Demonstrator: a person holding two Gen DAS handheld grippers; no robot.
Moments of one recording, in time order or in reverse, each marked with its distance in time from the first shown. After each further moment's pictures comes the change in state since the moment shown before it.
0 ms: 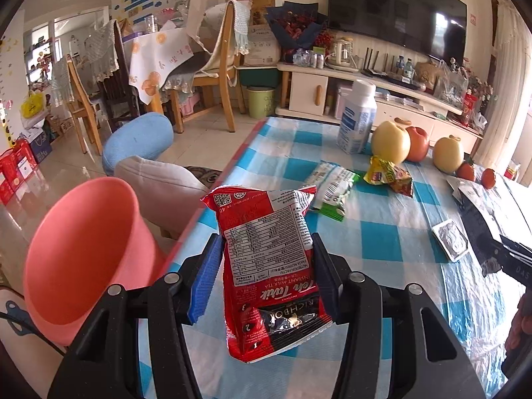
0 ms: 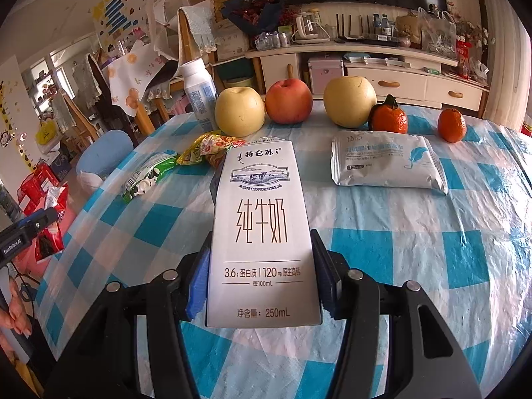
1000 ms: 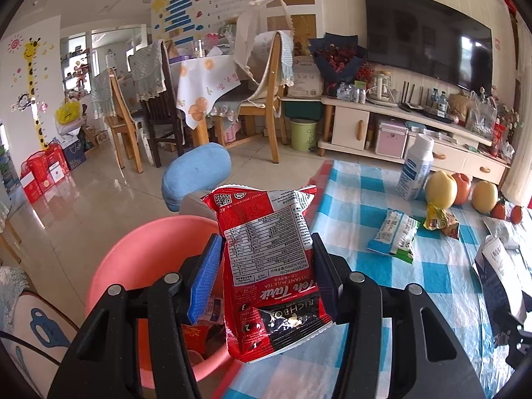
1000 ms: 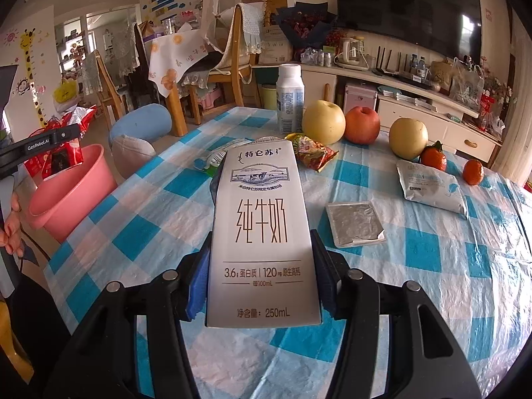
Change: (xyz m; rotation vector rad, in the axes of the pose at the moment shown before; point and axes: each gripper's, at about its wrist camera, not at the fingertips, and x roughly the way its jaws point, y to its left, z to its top) left arm -0.034 0.088 0.027 -0.064 -0.125 0.137; right arm -0.030 0.124 -0.031 -0.206 -0.041 -0.006
